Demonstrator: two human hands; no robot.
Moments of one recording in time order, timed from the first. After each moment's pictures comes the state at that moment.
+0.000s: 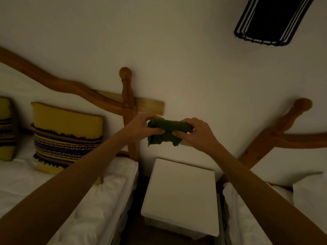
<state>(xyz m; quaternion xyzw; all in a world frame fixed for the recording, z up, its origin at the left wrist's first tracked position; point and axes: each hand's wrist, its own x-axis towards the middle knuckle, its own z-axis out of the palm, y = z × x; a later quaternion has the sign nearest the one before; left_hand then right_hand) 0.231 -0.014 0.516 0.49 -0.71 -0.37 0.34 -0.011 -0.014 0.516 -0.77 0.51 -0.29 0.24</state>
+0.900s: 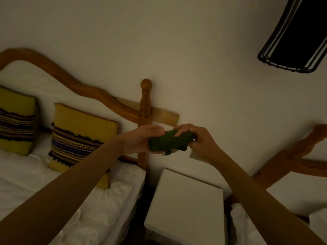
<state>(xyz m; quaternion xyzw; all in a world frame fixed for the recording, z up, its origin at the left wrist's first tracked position) 0.281 0.005 0.525 0.34 -0.47 -0.74 0.33 0.034 -0.011 0.541 -0.77 0.33 -0.36 0.40</state>
